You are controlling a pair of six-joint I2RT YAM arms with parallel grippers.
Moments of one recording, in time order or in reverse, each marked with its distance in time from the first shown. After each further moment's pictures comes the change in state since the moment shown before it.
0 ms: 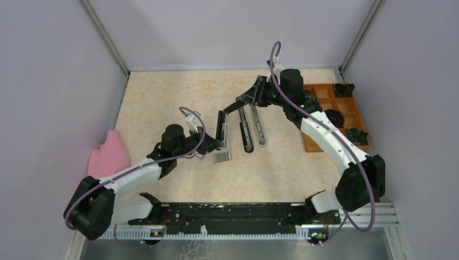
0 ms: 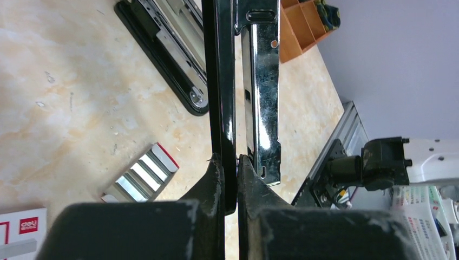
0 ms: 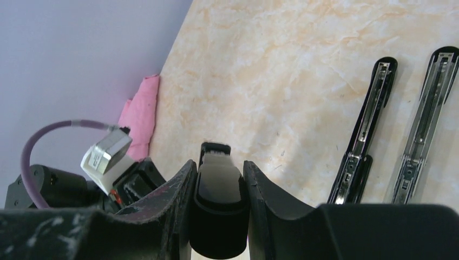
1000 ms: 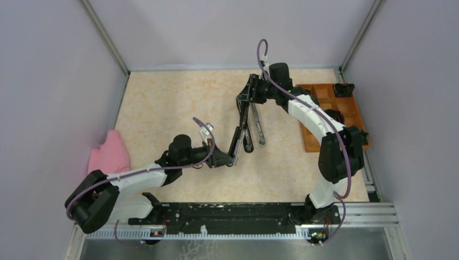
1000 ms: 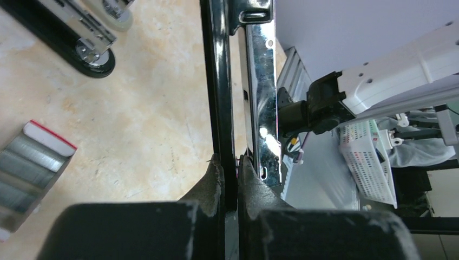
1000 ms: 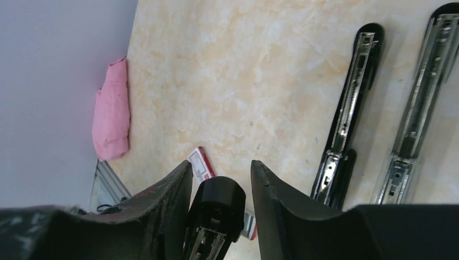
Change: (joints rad) left arm -0.165 0.047 -0.082 0.183 0.122 -0.095; right arm -0.043 0.311 0.186 -0.115 -0.089 0.012
